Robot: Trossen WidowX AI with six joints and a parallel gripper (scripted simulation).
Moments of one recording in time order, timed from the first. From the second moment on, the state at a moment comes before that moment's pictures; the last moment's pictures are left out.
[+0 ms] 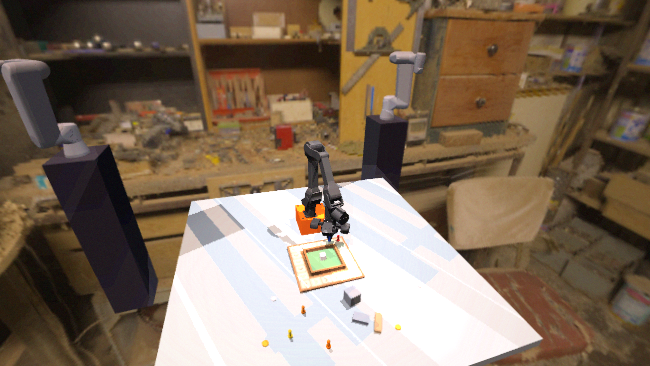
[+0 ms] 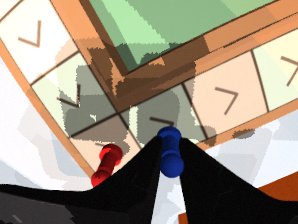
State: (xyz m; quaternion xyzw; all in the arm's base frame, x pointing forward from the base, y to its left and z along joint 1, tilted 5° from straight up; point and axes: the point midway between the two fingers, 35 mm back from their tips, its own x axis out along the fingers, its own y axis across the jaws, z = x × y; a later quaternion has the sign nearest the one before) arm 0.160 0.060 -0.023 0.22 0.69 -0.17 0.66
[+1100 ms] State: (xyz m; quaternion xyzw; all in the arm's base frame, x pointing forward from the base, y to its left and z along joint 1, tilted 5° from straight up) arm 0.183 0.025 0.081 0.22 0.69 -0.17 0.67
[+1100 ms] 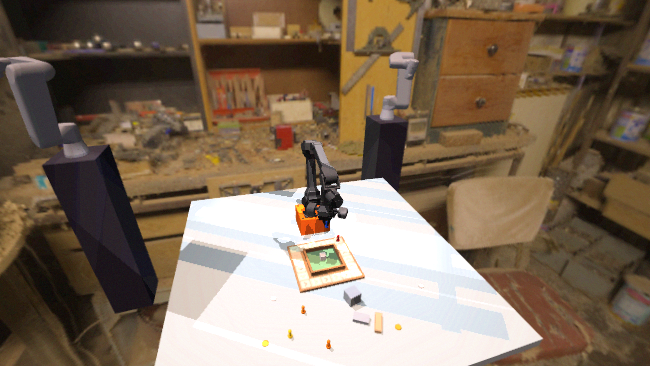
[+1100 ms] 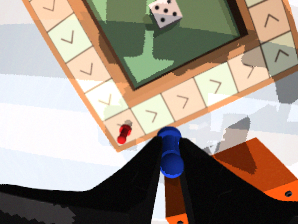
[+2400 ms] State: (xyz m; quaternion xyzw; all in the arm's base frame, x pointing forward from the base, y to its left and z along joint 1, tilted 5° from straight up) arm 0.203 -0.121 0.007 0.22 0.69 -0.18 0.67
